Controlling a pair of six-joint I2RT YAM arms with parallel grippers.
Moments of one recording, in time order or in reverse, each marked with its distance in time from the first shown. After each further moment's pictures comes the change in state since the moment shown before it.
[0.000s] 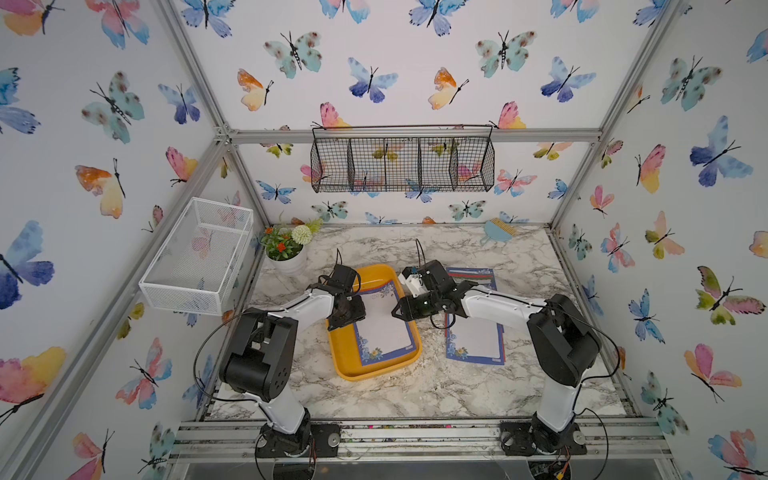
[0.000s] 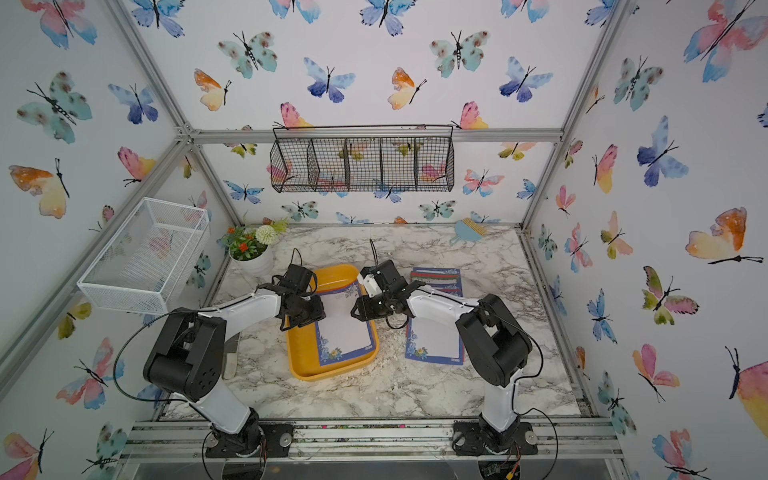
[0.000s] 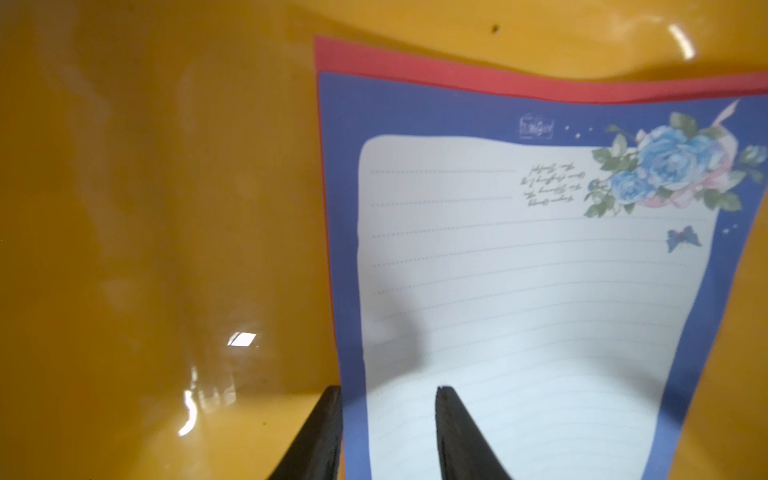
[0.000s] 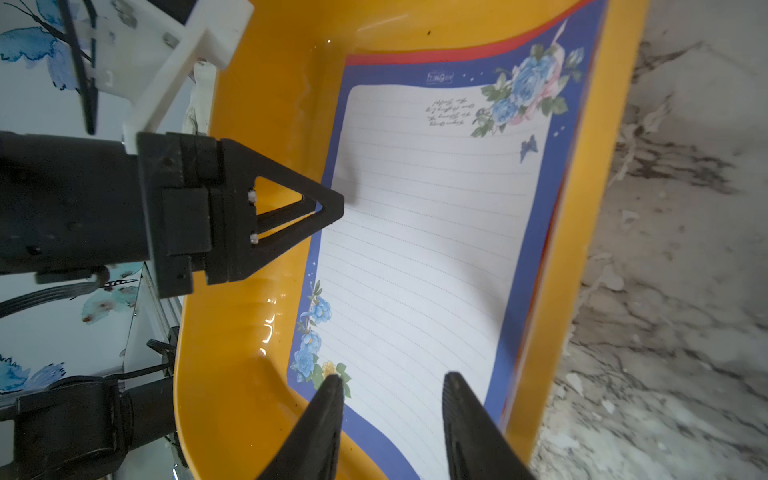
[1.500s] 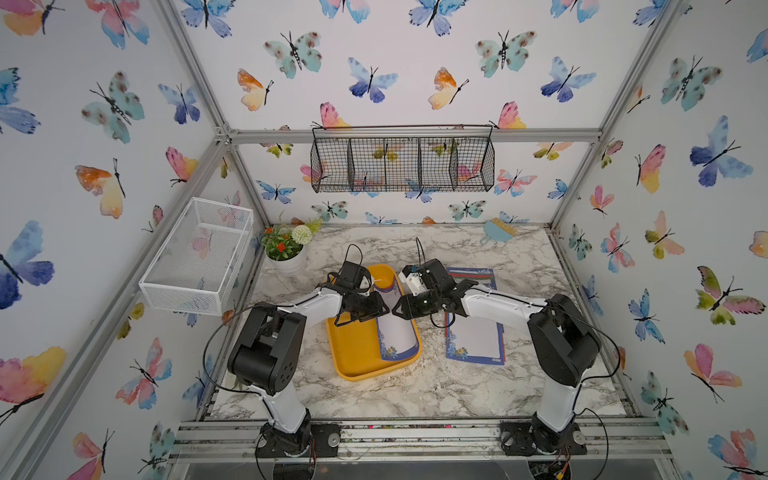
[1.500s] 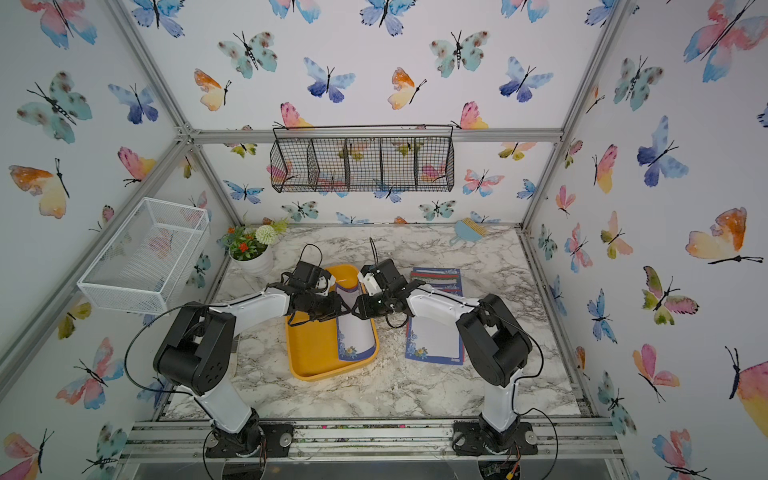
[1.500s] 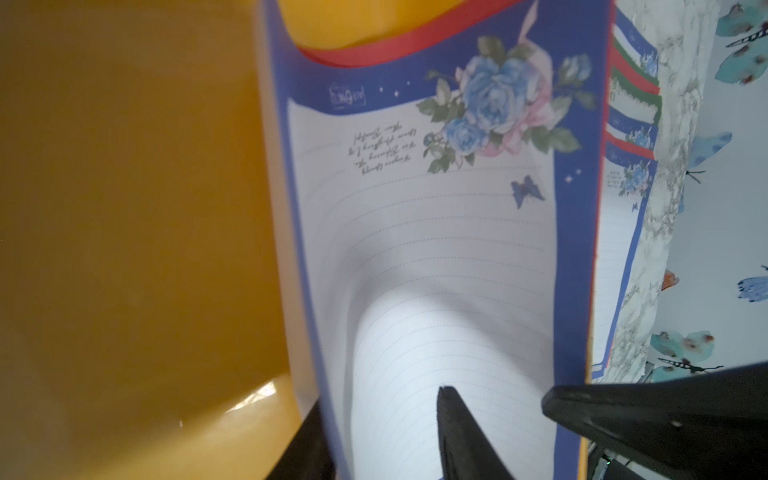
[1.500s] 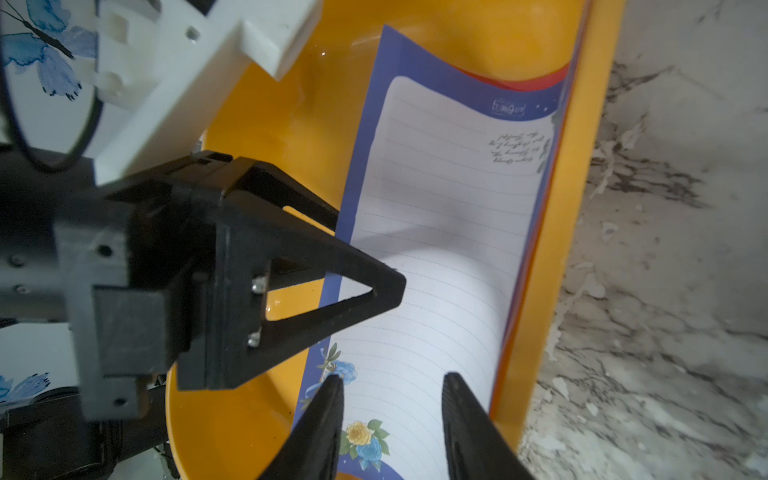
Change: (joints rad) left arm -0.054 0.068 0.028 0.141 0.310 0.075; right arm 0.000 0.000 0.013 -0.008 0.026 -0.007
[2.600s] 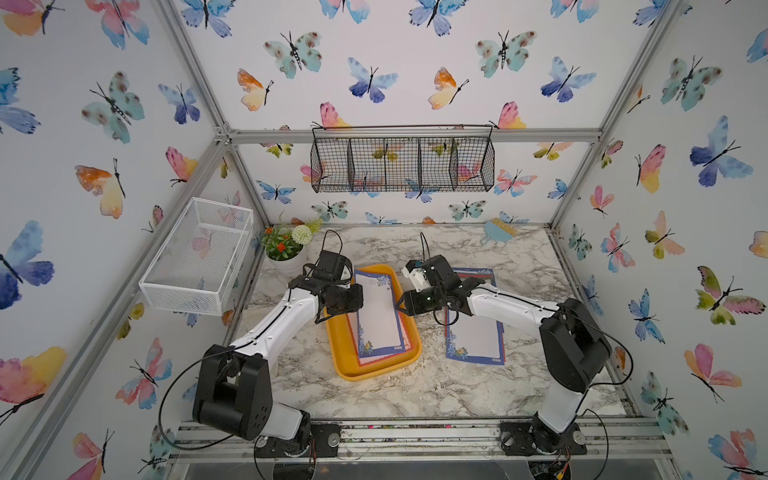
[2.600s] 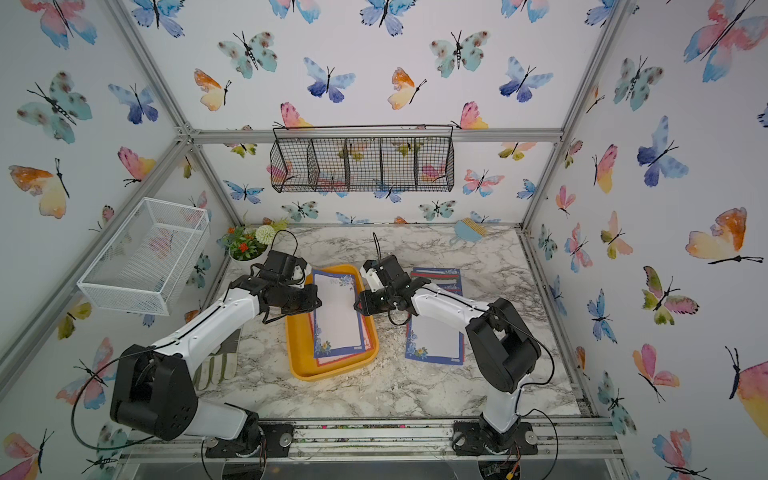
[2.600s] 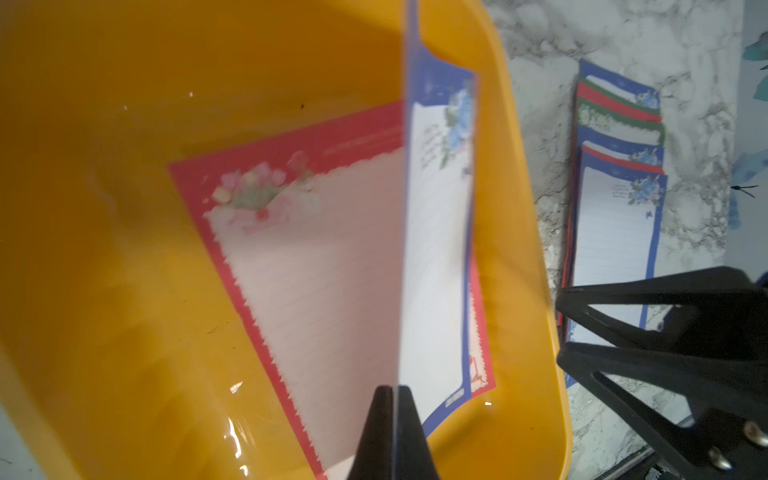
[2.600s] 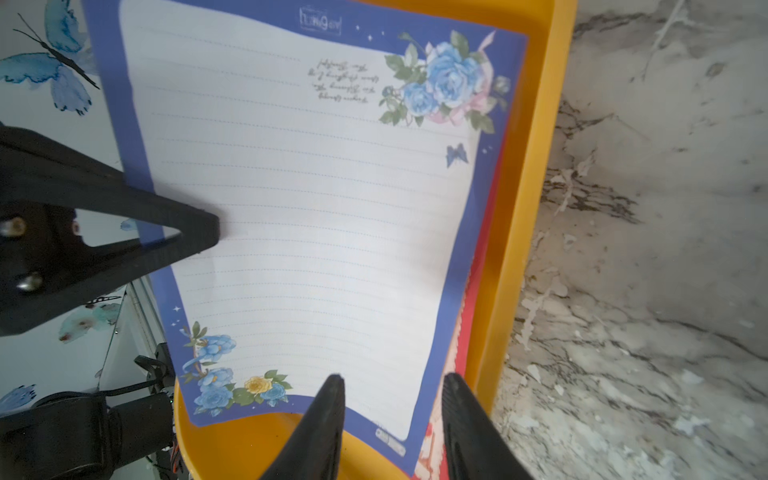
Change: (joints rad) left arm 0.068 -0.320 0.071 -0.335 -0.165 0.146; right arm 0.000 -0.080 0.001 -0.025 0.045 -0.022
